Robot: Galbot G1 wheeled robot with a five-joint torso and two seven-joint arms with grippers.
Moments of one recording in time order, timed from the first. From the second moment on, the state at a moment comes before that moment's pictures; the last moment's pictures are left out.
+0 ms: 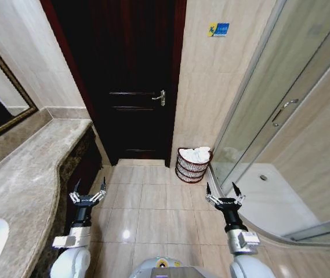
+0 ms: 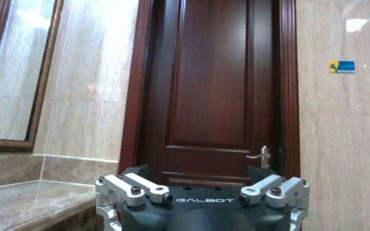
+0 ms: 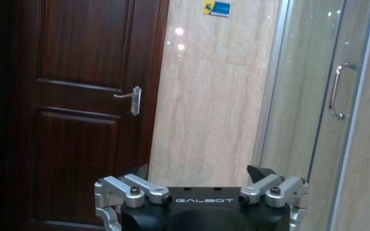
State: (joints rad) left arm 1.65 -1.45 -0.77 -2.00 -0.35 -0.43 0.19; right arm -1.86 1.56 0.58 2.31 -0.09 0.10 0.06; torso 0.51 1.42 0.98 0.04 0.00
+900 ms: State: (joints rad) left arm 1.71 -1.37 -0.75 -2.28 -0.32 -0.03 0.02; right arm -1.76 1.50 0.71 2.45 0.13 -0.15 -0.06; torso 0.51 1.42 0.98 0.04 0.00
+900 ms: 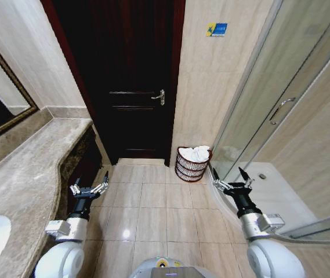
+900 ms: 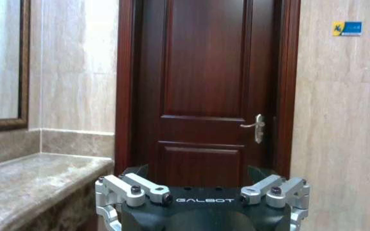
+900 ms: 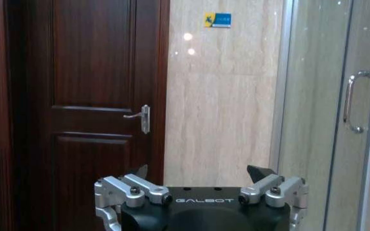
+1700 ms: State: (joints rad) left arm 1.71 -1.37 -0.75 -2.26 -0.30 -0.07 0.01; right arm -1.77 1.51 0.71 2.45 0.11 -0.12 -0.06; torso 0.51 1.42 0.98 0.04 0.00
